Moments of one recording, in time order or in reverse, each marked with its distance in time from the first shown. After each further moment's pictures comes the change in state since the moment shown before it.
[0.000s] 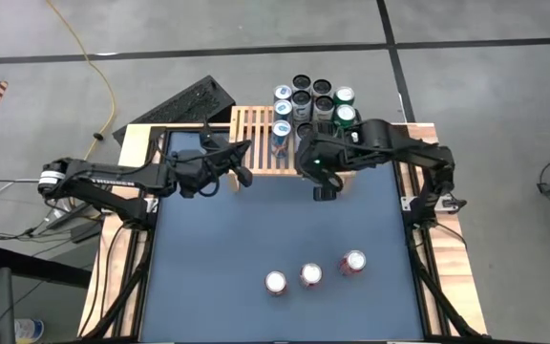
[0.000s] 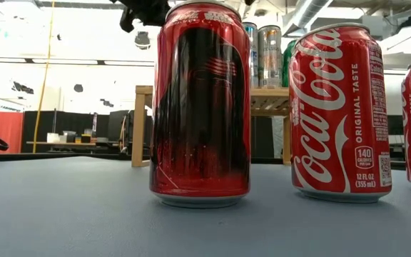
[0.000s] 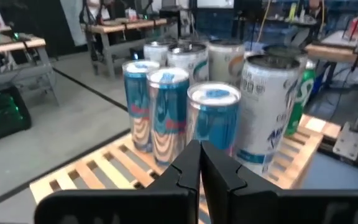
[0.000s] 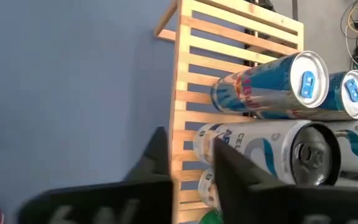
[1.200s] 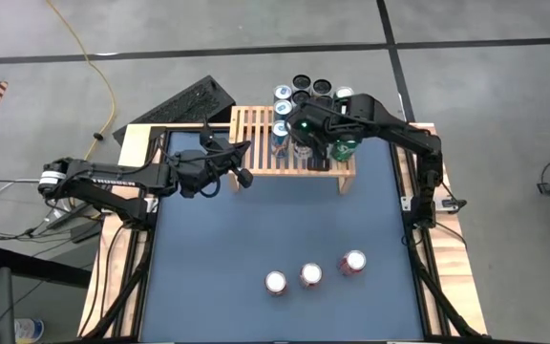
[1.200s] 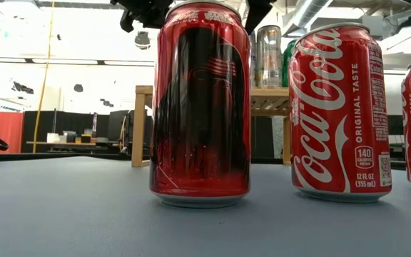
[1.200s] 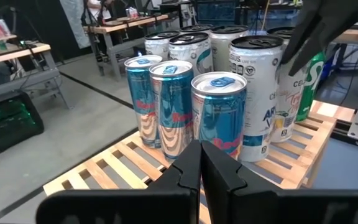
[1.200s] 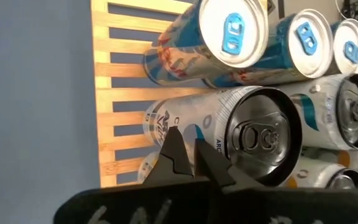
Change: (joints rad) left arm 0.009 0.006 0.000 -0.030 -0.004 0.054; right arm -0.232 0.053 0.002 0.021 -0.003 -0.096
